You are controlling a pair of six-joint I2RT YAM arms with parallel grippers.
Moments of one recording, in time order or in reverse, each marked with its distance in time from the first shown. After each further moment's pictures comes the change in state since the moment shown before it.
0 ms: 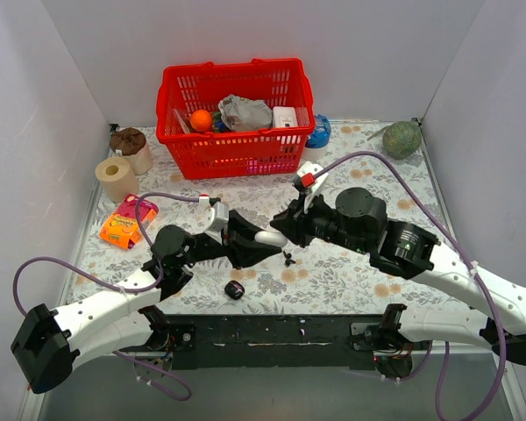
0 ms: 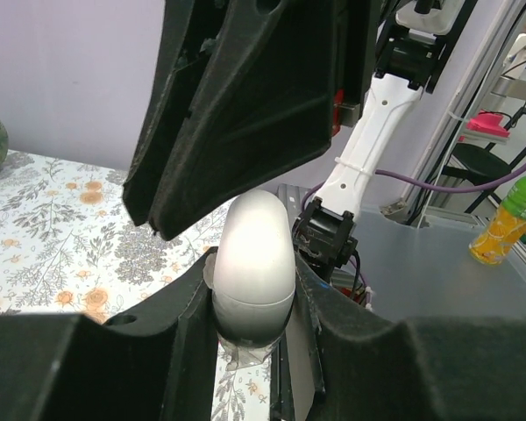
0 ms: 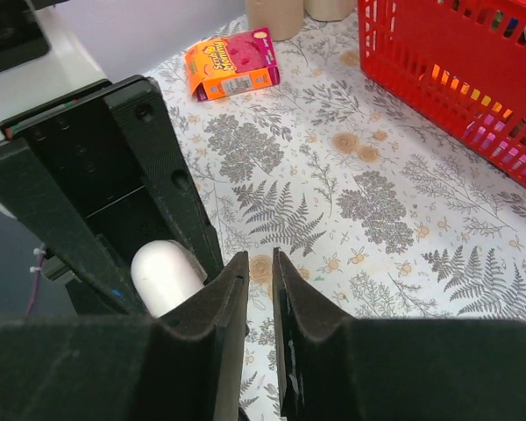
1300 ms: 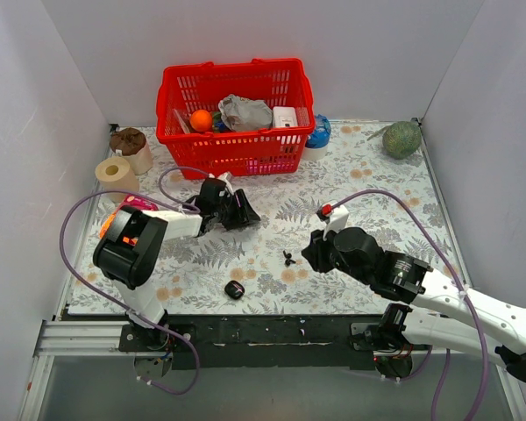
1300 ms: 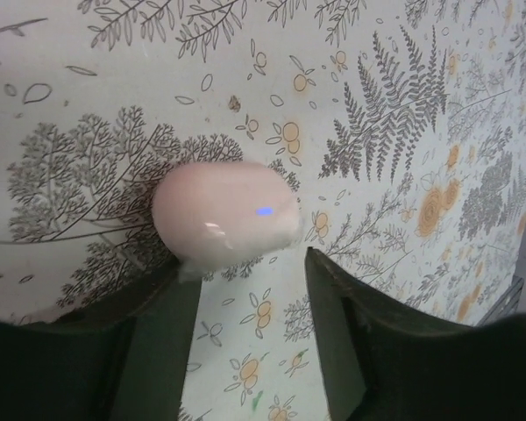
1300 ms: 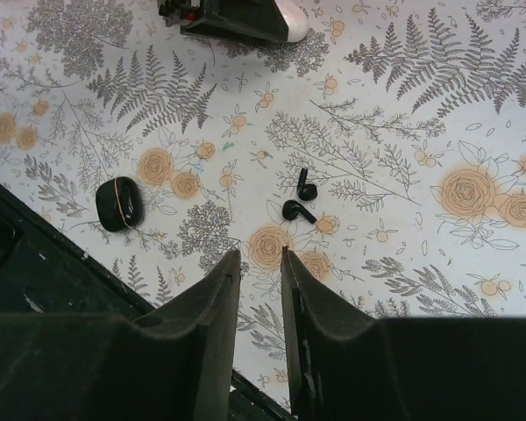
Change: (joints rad) left arm 0.378 0.851 0.334 -0.544 -0.303 -0.344; right arm -0.053 -0.231 -0.498 -0.010 0.204 0.259
